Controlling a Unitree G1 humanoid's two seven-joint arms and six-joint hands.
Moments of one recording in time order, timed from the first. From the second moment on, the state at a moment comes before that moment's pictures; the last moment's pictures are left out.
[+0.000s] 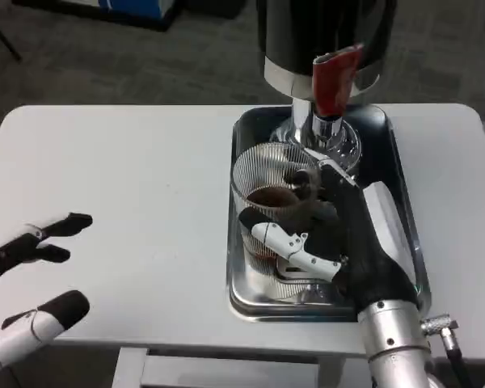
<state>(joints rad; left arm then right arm) 0.30 0.61 0.52 -0.39 0.01 -0.32 -0.45 -0.30 -0.01 0.23 -0.07 -0.48 0.07 -0.21</state>
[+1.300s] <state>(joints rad) 0.22 0.65 0.49 -0.30 0.00 -0.33 -0.45 -0.20 -0.04 0.16 -0.06 -0.49 -0.09 -0.35</state>
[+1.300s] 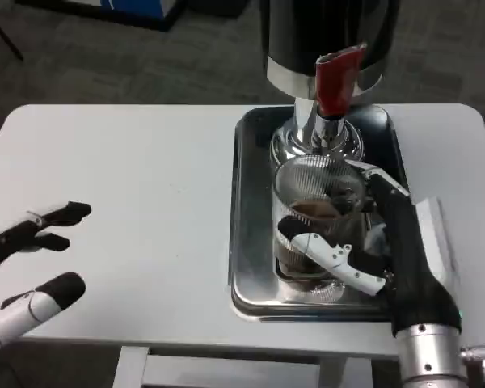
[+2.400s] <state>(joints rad) 0.04 0.67 0.32 -0.28 0.01 -0.34 -0.48 -0.01 -0.13 0.04 -0.36 -0.38 -0.09 -0.19</state>
